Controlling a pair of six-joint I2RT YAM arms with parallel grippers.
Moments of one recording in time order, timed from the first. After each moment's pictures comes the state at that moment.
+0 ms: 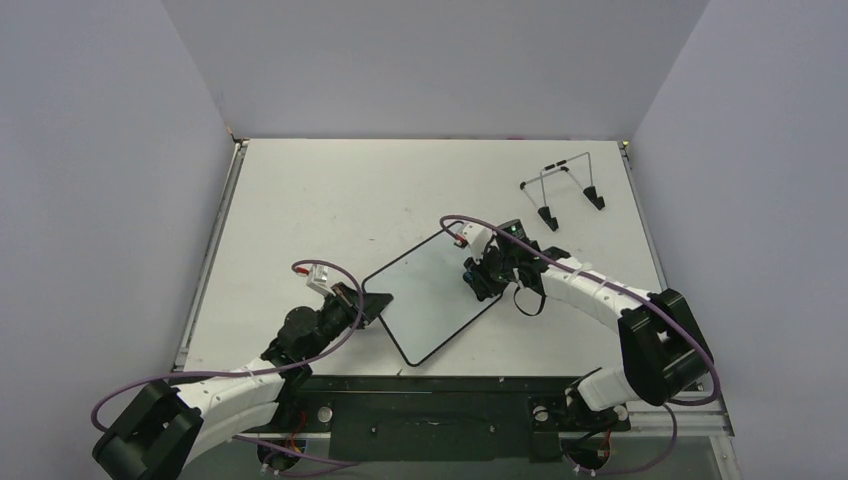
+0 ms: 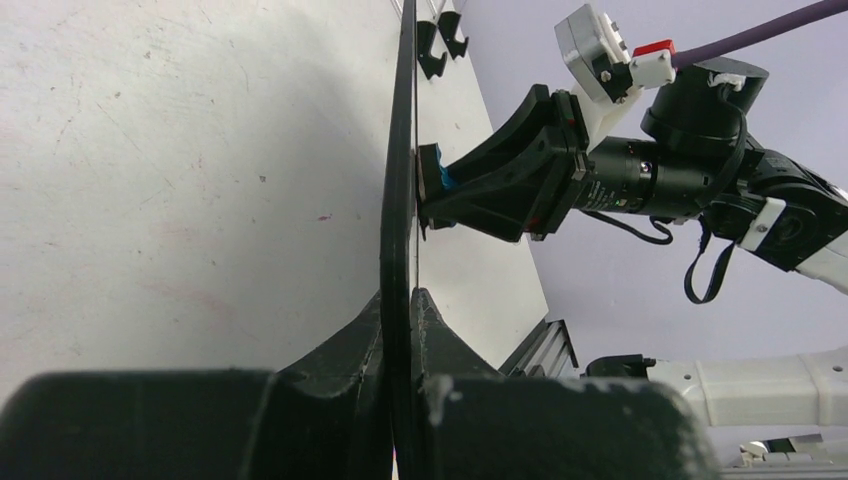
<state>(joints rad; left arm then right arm) -0.67 0.90 0.01 0.84 0.05 -1.04 0.51 1.43 0.81 -0.31 -0.29 -0.36</state>
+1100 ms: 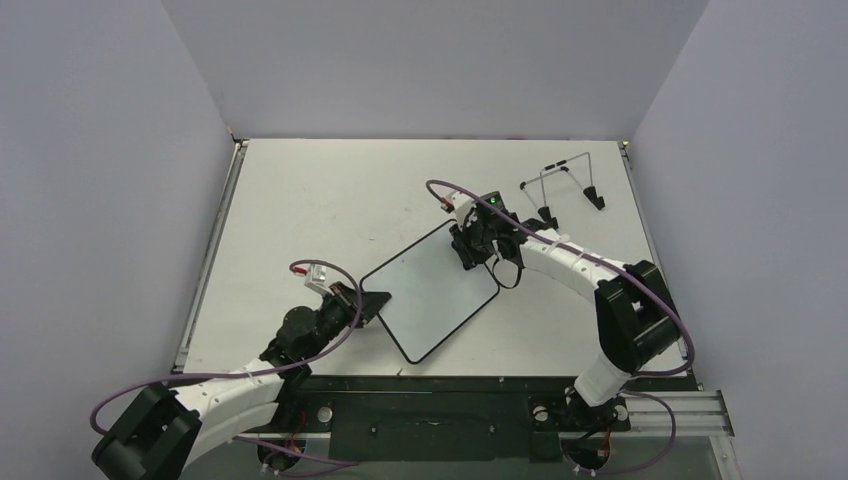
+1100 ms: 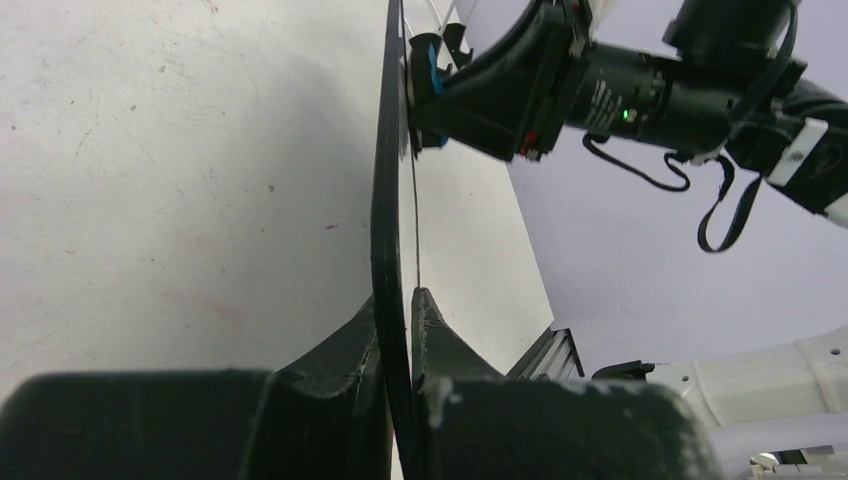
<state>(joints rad) -0.66 0.88 0.01 0.83 0.04 -1.02 0.55 1.65 1.12 -0.32 -0.11 -0.15</state>
